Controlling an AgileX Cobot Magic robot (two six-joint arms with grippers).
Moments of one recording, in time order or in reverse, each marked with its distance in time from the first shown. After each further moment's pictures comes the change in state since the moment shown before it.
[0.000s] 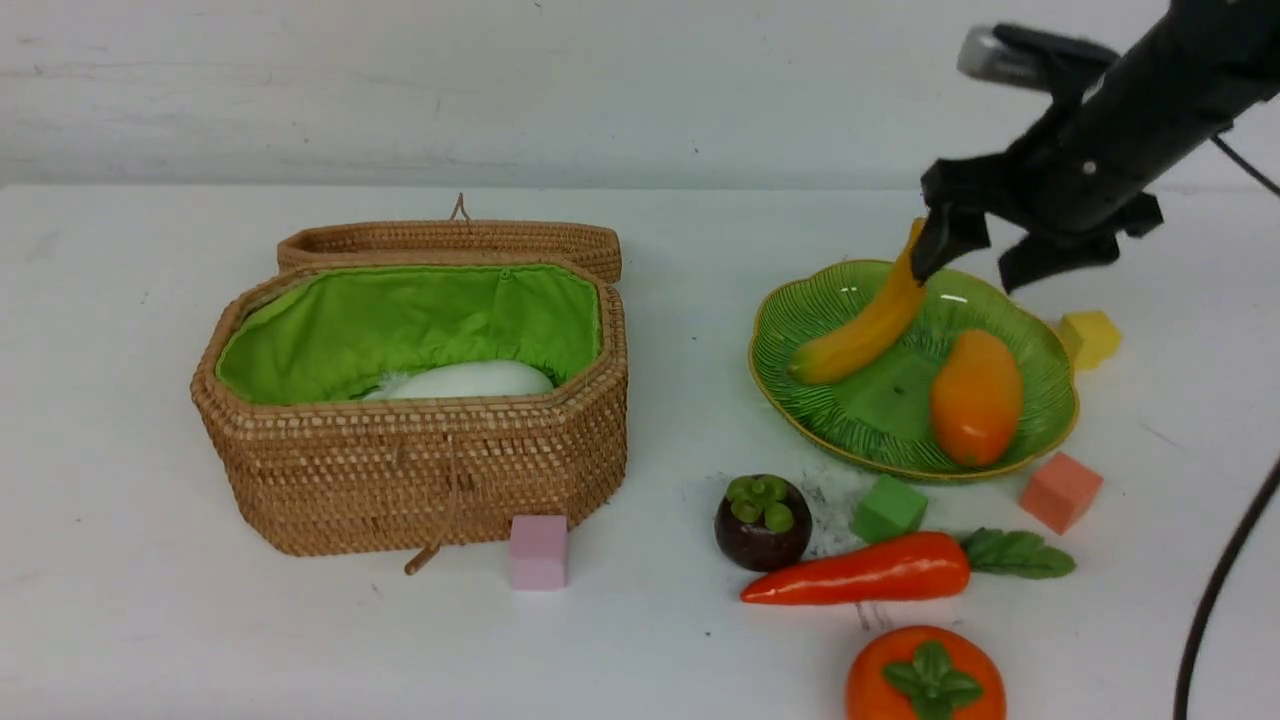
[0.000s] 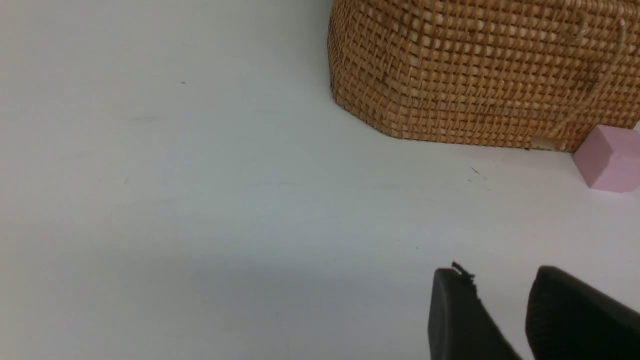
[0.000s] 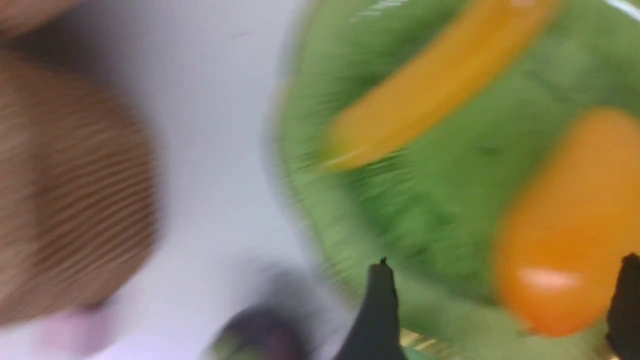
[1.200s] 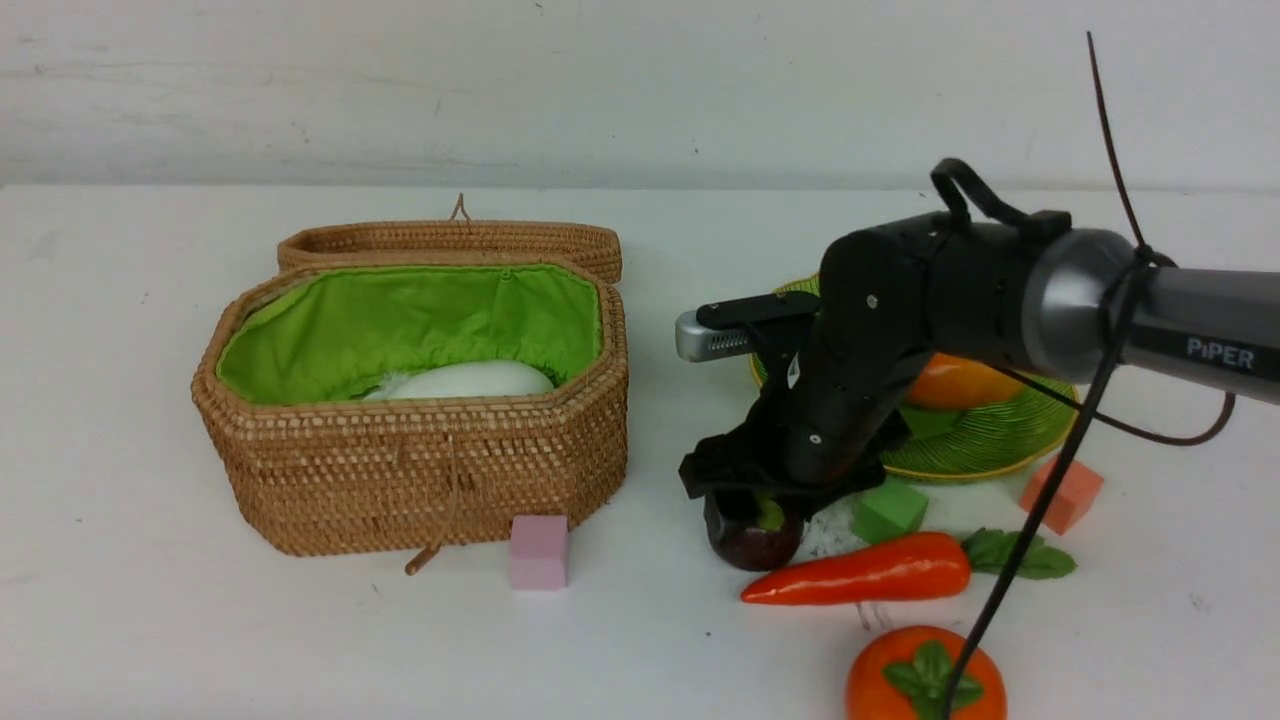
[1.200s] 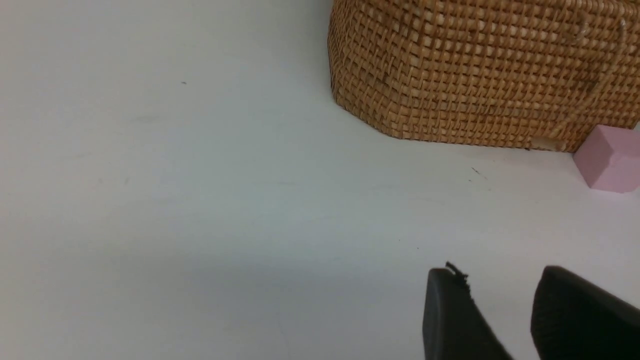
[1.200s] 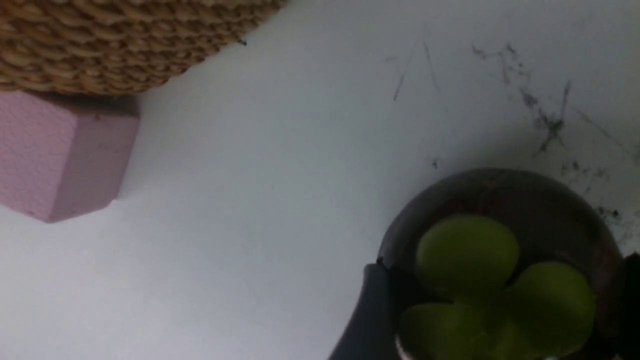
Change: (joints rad) right arm 0.369 0.124 0.307 -0.218 -0.261 0.177; left arm 0.000 0.000 0.000 0.000 0.000 0.000
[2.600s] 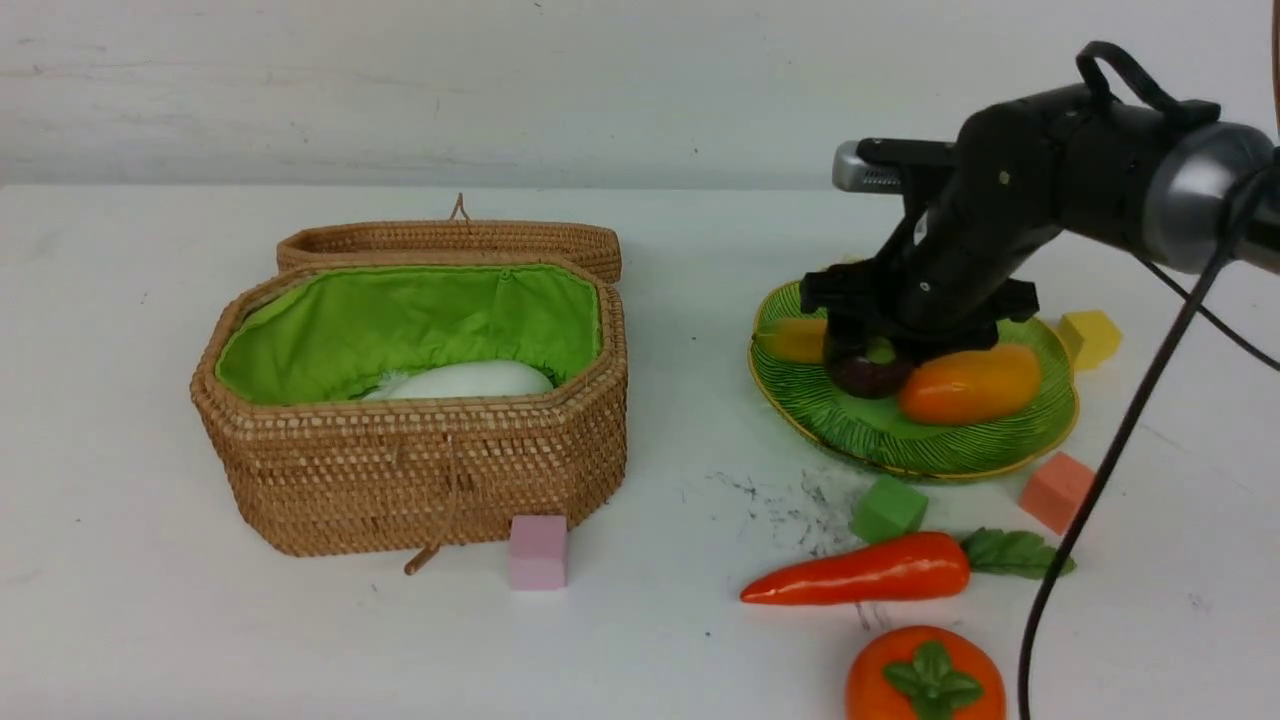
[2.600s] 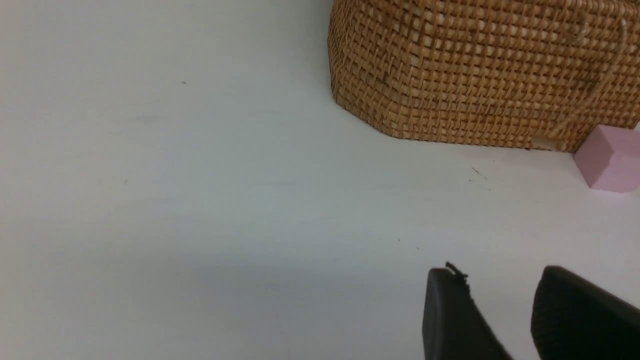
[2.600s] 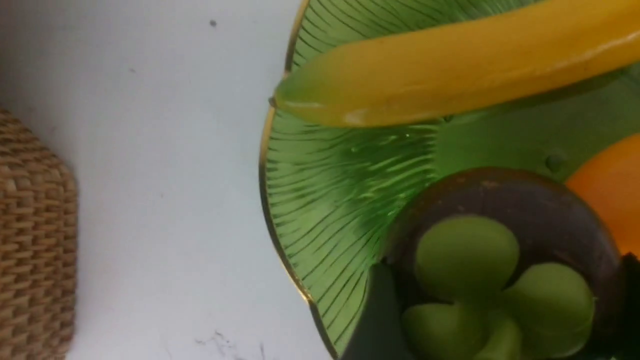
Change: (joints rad) right arm -0.197 0.007 -0.180 -0.167 -0.025 0.235; left arm 0.000 0.000 0.000 0.000 0.000 0.000
